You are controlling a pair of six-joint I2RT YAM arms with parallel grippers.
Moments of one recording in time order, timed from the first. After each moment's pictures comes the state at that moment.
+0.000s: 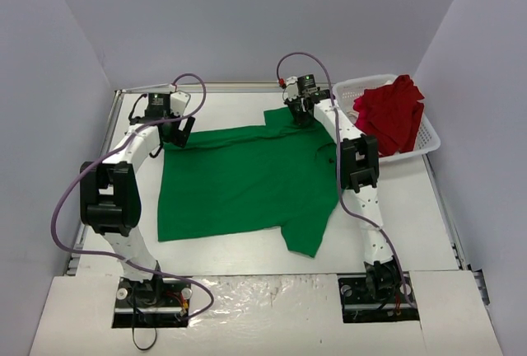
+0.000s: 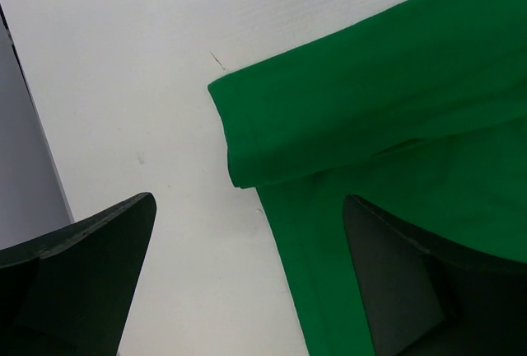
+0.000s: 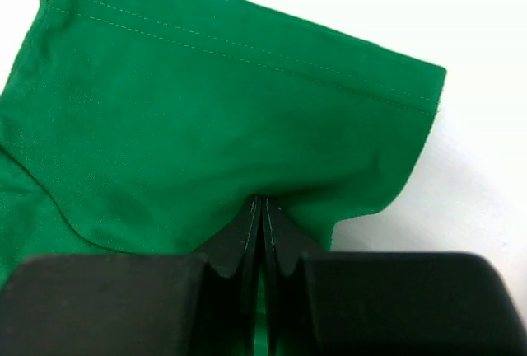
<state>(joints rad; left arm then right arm) -0.06 1.80 1.37 -0.38 -0.09 0.34 0.30 2.62 2.36 -0.66 -0.09 -0.26</state>
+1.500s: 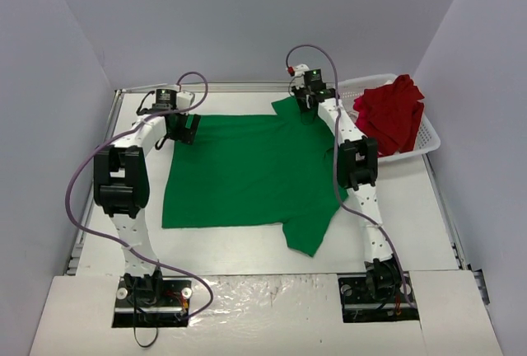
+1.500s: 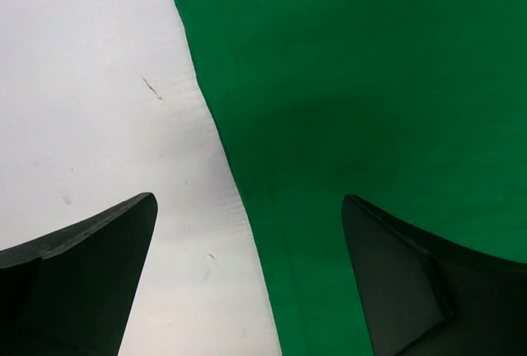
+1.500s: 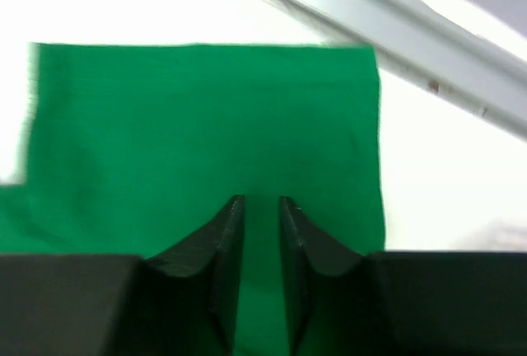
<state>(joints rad) -0.06 2.00 1.55 -0.47 0.00 0.24 0.24 2.74 2.54 -0.53 0.00 -0.23</state>
